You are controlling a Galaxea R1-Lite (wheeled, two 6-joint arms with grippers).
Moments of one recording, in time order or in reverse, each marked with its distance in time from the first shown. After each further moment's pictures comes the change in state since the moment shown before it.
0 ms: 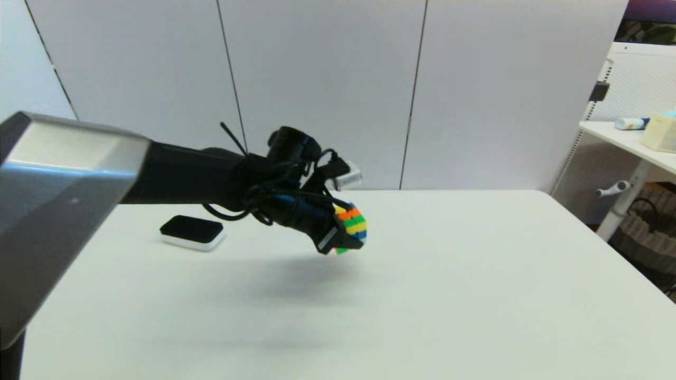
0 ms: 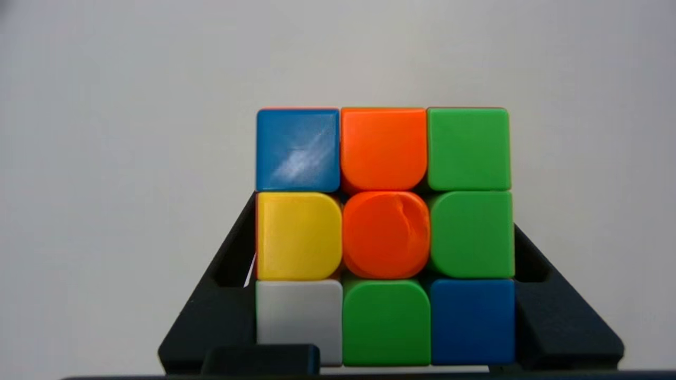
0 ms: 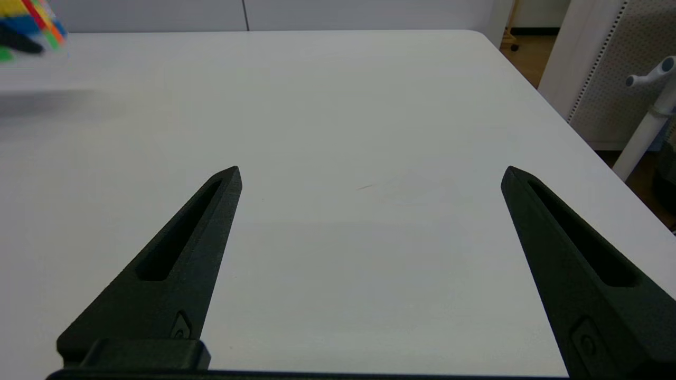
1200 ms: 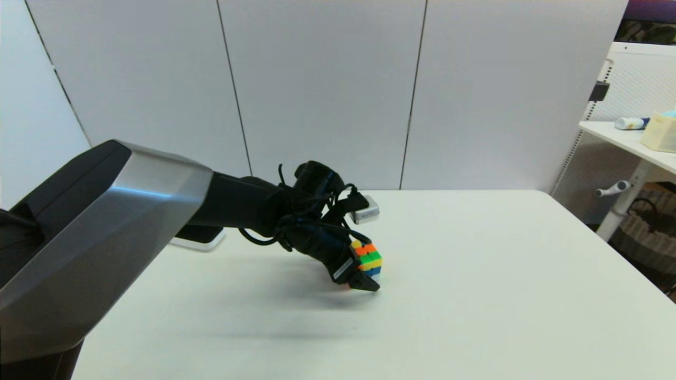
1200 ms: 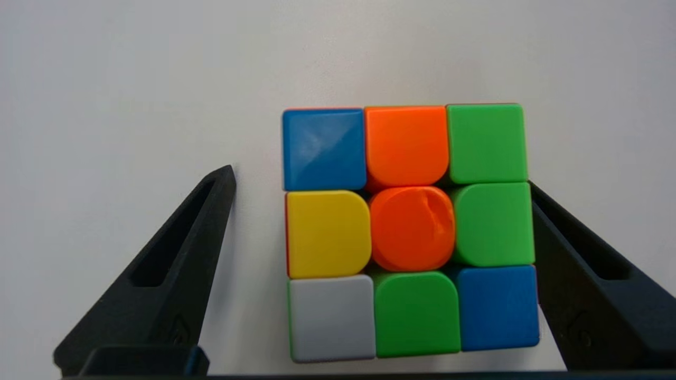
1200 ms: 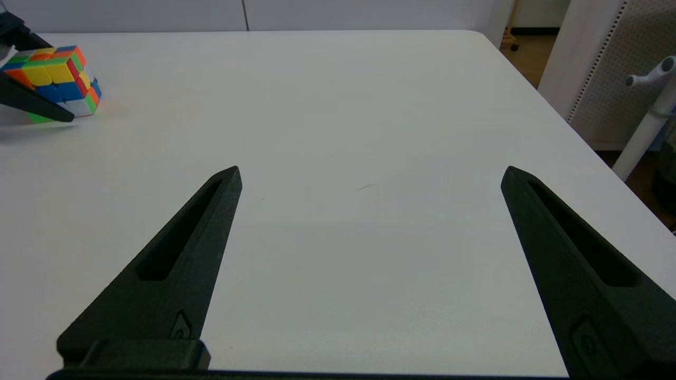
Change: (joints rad) left arm -0.073 0.128 0.010 -0.005 -0.019 -0.002; right arm 0.000 0.000 0.000 0.000 0.000 0.000
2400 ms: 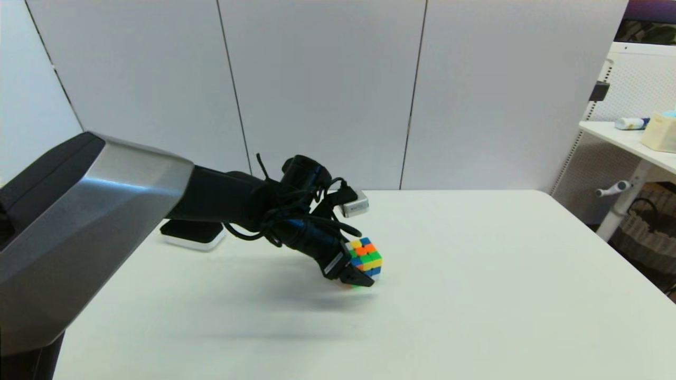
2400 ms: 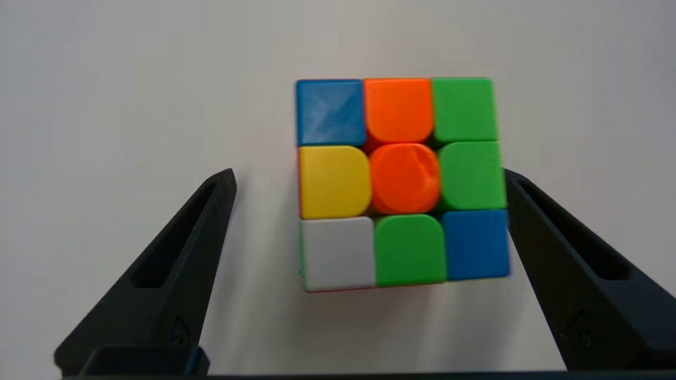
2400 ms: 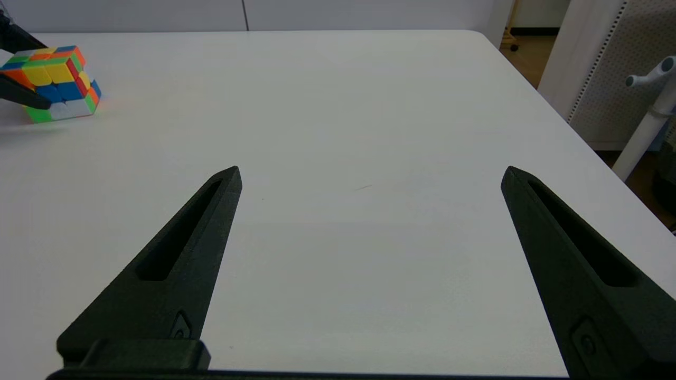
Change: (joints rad) left arm 0.033 -0.039 0.035 -0.005 -0.062 -0.001; right arm 0.000 0.000 0.000 0.000 0.000 0.000
